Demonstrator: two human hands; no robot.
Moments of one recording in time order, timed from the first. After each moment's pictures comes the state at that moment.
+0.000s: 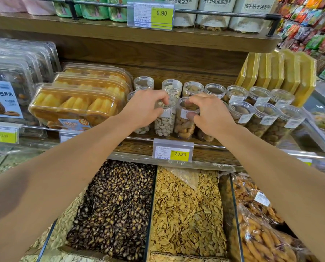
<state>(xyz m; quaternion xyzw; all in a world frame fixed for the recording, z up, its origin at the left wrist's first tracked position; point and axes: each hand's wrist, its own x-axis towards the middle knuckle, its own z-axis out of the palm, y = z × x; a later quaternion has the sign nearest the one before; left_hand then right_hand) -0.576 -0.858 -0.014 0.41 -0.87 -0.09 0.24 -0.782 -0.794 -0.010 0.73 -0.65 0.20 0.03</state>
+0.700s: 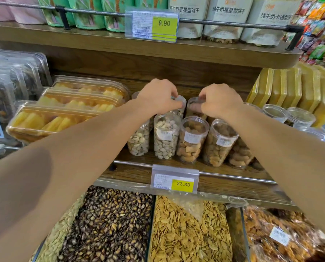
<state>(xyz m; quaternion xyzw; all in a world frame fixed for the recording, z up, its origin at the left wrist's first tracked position) -0.631 -0.947 0.015 0.50 -0.85 -0.04 0.18 -0.806 -0.892 0.028 0.67 -0.74 0.09 0.00</state>
